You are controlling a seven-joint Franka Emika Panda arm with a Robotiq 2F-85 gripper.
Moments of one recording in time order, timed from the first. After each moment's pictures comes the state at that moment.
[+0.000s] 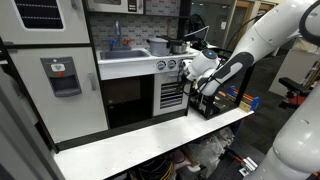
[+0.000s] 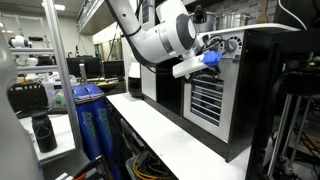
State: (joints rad) arm -0.16 -0.01 -0.05 -2.50 -0.60 3.13 -0.08
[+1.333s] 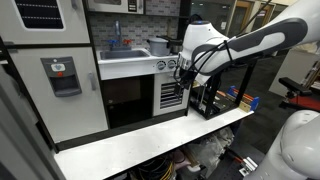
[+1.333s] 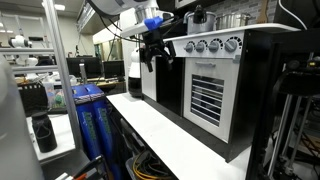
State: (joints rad) arm 0.07 -0.40 0.10 -2.49 -0.14 2.26 0.00
